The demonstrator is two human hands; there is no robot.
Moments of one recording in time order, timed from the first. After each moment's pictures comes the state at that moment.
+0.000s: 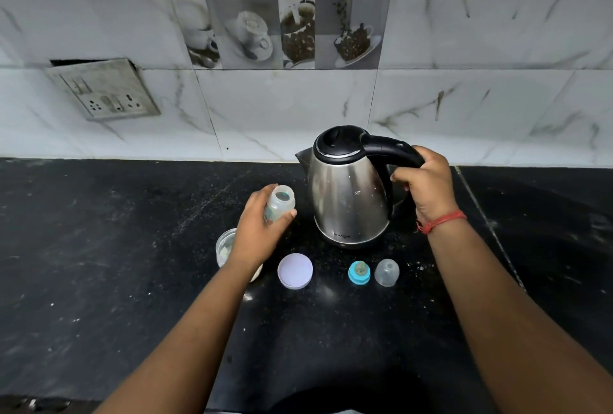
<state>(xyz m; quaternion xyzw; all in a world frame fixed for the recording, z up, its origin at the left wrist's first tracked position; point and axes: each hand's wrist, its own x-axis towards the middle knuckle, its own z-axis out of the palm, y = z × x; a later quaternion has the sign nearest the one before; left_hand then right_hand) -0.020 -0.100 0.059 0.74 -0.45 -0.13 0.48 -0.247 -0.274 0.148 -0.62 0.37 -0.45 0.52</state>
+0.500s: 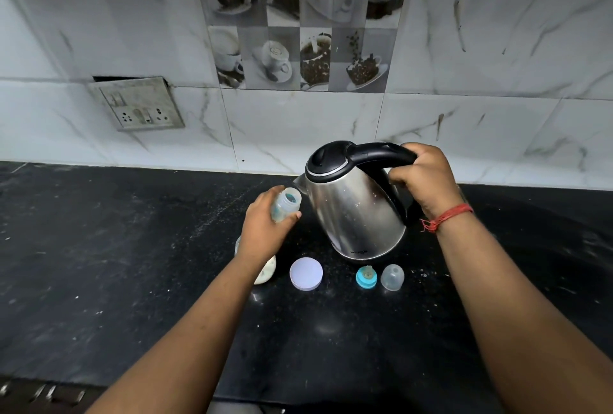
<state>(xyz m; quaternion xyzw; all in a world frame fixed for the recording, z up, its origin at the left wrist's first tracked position) -0.014 -0.076 0.084 0.75 -0.44 -0.09 0.49 -0.241 -0.228 0.206 -0.73 0.38 -0.38 0.42</state>
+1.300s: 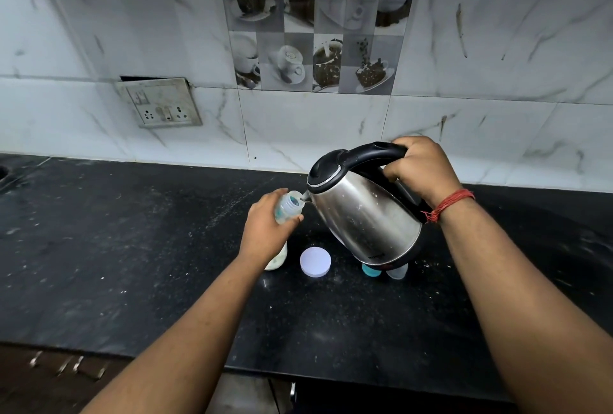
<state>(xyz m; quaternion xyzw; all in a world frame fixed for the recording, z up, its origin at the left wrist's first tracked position) -0.019 -0.029 0.087 0.76 -0.45 -0.06 0.47 -0.238 -0.181 0.236 -0.80 0.42 -0.31 0.30</state>
